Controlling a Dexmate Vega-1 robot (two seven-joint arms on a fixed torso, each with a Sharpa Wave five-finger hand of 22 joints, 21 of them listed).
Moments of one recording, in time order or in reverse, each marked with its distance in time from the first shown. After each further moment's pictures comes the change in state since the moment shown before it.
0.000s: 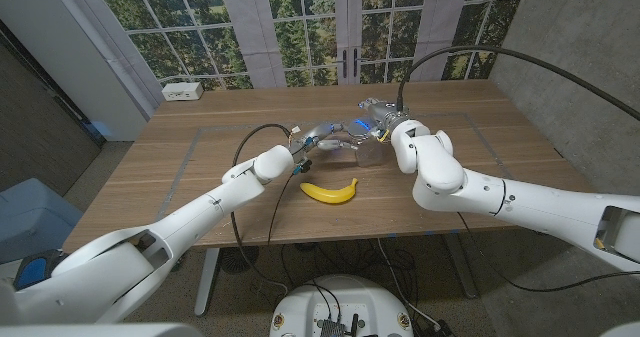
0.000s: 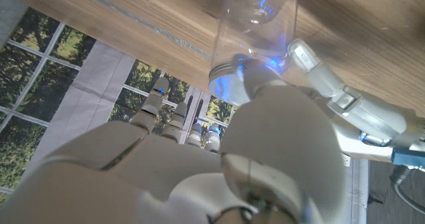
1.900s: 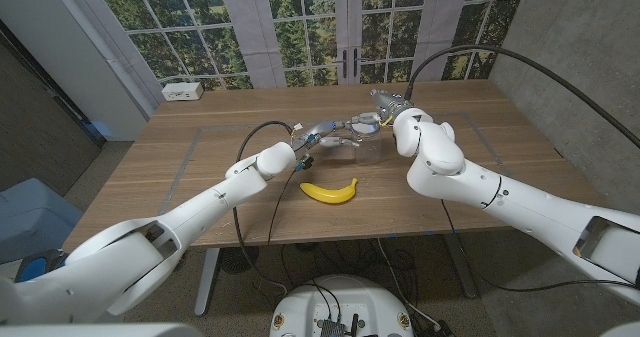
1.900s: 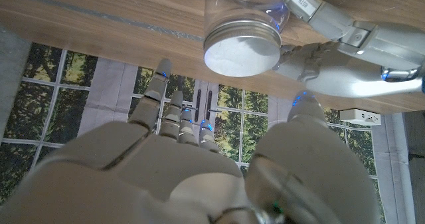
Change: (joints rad) left arm -0.048 -0.034 0.020 0.088 -0.004 -0.034 -0.009; left_hand -0.013 0.000 0.000 0.000 -0.007 0.000 0.000 -0.011 0.000 0.000 0.000 -0.004 0.002 -0.011 0.000 0.000 -0.002 -0.012 0.002 0.000 0.000; right arm -0.105 0.094 0.196 0.027 0.122 -0.015 -0.131; right_hand -0.387 -0.054 -0.296 0.095 -0.181 0.047 0.082 0.062 0.026 0.109 0.149 0.072 0.103 0.118 0.074 0.073 -0.019 0.315 0.021 -0.134 0.016
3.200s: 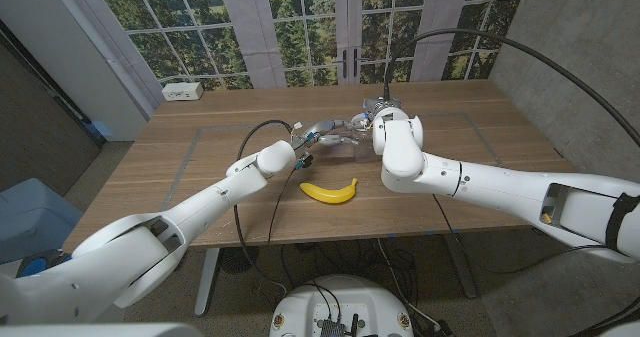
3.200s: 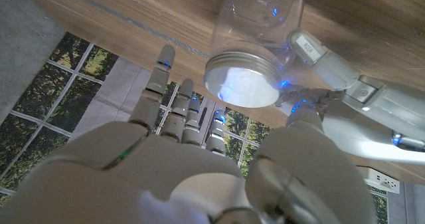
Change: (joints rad) left arm -0.028 -0.021 0.011 0.065 0.005 -0.033 0.007; left_hand -0.007 0.007 0.000 0.000 0.002 0.000 0.000 -0.008 0.000 -0.002 -0.002 0.000 0.000 -0.004 0.004 0.000 0.000 0.000 0.000 0.000 0.000; right arm 0.226 0.093 -0.287 0.176 -0.243 -0.133 0.307; right_hand -0.051 0.060 -0.011 -0.023 -0.067 0.197 -0.117 0.049 -0.003 0.193 -0.081 0.073 0.047 0.182 -0.081 0.100 0.021 0.181 -0.009 0.012 0.003
